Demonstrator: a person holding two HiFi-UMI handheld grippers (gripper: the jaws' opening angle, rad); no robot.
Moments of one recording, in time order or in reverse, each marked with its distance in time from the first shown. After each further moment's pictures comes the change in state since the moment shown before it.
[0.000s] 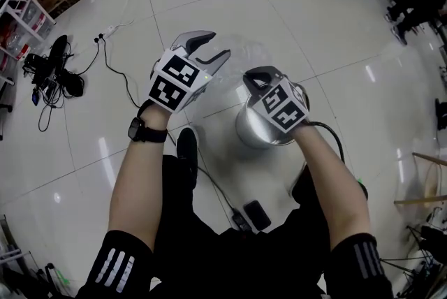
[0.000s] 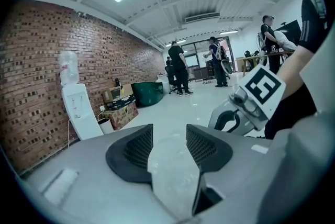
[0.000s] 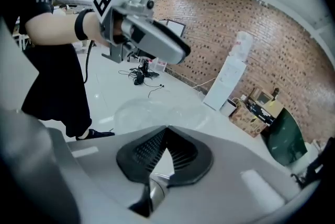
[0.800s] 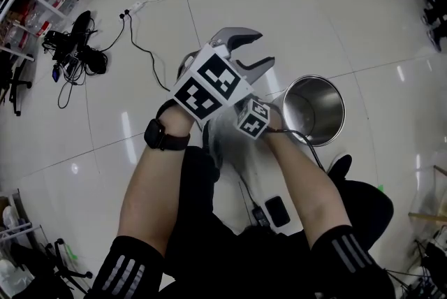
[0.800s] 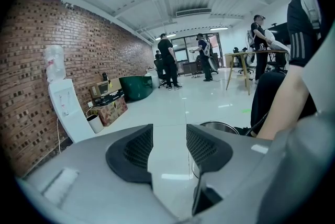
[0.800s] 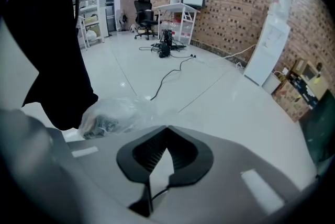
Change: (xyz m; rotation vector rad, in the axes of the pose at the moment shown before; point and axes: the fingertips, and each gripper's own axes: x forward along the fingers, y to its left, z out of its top) left arm -0.004 -0.022 -0.026 0.037 0.070 -0.131; right arm 0.203 0.188 -0.094 0.008 0.215 0.319
